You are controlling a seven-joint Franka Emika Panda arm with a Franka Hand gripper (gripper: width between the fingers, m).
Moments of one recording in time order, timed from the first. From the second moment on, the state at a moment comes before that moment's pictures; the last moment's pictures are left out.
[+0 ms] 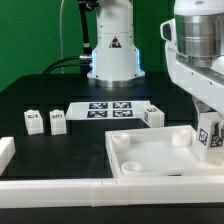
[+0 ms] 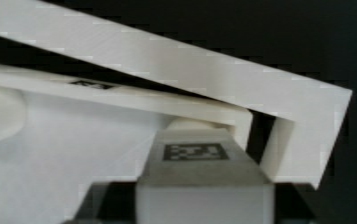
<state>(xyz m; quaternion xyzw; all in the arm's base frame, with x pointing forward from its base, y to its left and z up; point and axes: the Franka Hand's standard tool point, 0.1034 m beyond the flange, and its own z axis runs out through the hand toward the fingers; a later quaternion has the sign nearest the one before) 0.615 0.122 0.080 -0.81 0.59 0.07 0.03</state>
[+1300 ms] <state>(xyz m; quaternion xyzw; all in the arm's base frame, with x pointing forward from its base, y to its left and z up) 0.615 0.117 0.073 -1.00 -0.05 -0.01 0.03</state>
